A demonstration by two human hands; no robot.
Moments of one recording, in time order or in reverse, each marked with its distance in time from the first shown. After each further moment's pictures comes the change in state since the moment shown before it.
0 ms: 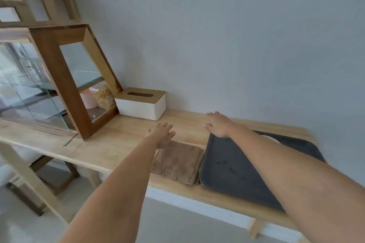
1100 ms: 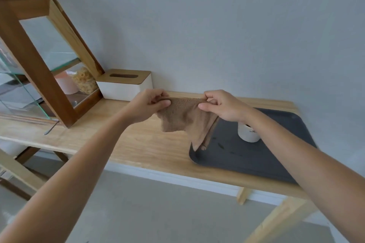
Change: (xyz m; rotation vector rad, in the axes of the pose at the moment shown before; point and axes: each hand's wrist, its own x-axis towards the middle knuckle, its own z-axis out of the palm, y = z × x) left_hand -0.057 0.024 -0.064 -0.552 0.155 0.417; right_hand -0.094 -0.006 -0.030 0.577 0.098 -0.172
